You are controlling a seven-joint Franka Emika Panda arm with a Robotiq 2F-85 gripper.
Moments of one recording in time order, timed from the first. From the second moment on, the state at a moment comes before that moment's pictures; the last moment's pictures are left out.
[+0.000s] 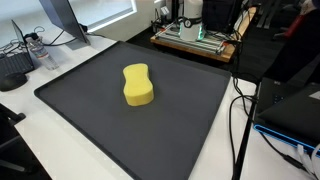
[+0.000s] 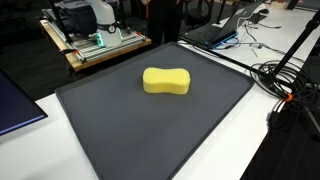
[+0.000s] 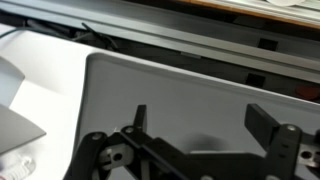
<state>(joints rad) -0.08 -0.74 -0.14 -2.60 -0.35 1.76 -0.32</state>
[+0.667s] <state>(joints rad) 0.24 -0.60 0.14 -2.46 -0.30 2.01 -0.30</state>
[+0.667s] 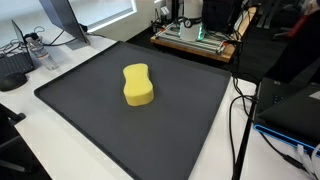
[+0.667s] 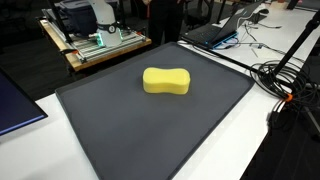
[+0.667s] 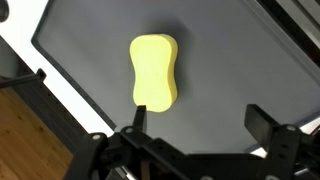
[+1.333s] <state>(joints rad) 0.25 -0.50 0.19 -2.43 -0.31 2.03 -0.29</state>
